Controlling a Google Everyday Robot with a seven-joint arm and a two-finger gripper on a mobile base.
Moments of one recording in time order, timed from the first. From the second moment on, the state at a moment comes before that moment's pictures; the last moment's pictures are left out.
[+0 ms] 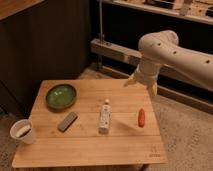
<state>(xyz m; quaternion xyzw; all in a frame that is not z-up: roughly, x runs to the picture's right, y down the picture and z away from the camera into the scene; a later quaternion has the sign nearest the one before) 0.167 0.017 0.660 -0.25 -0.18 -0.47 0.83</state>
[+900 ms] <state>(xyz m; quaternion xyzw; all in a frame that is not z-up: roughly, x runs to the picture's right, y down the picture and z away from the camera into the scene) 0.152 0.106 0.592 -0.25 -0.18 -0.46 0.83</state>
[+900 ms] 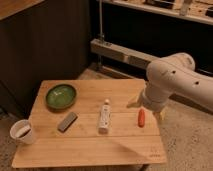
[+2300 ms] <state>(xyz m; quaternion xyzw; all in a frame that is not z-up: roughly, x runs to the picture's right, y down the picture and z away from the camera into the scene) 0.007 0.176 0.539 -0.26 -0.15 -0.58 0.76</state>
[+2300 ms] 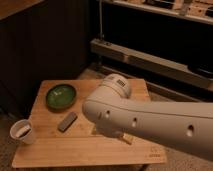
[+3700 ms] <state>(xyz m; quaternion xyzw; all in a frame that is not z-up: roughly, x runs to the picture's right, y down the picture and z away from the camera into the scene) -0.099 0.104 0.590 -0.28 -0.16 -0.63 0.71</state>
